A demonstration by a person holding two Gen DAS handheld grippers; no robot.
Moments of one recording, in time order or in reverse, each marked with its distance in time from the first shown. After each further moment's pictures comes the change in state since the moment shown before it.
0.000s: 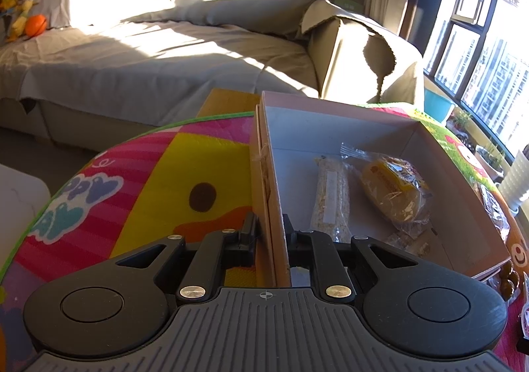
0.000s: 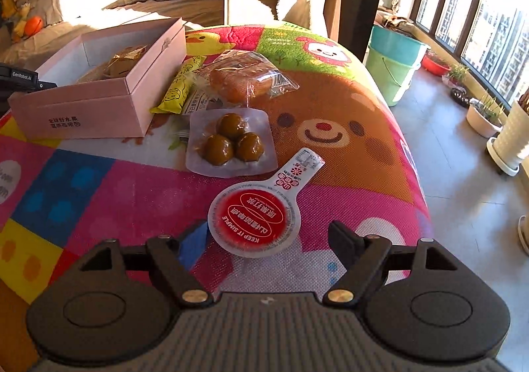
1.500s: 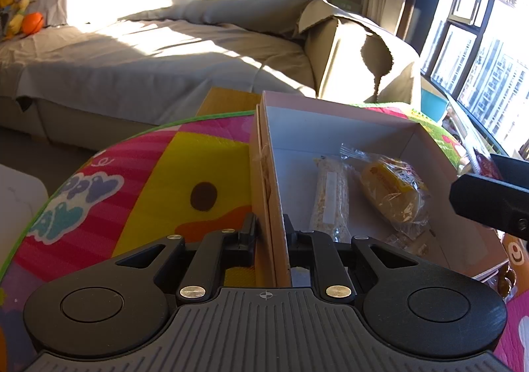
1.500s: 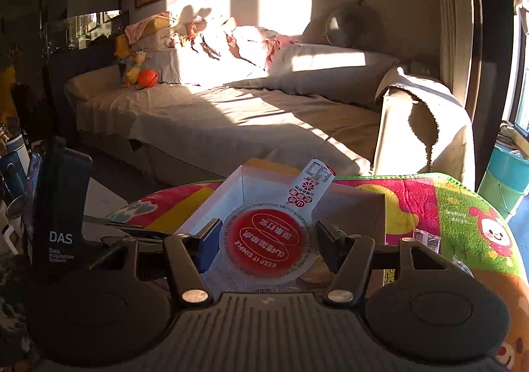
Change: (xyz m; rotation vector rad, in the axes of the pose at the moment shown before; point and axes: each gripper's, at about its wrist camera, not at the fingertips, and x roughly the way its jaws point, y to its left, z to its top) left arm -0.001 0.004 0.000 -0.001 0.005 -0.019; right arm -0.001 0.166 0.129 -0.214 -0.326 0.347
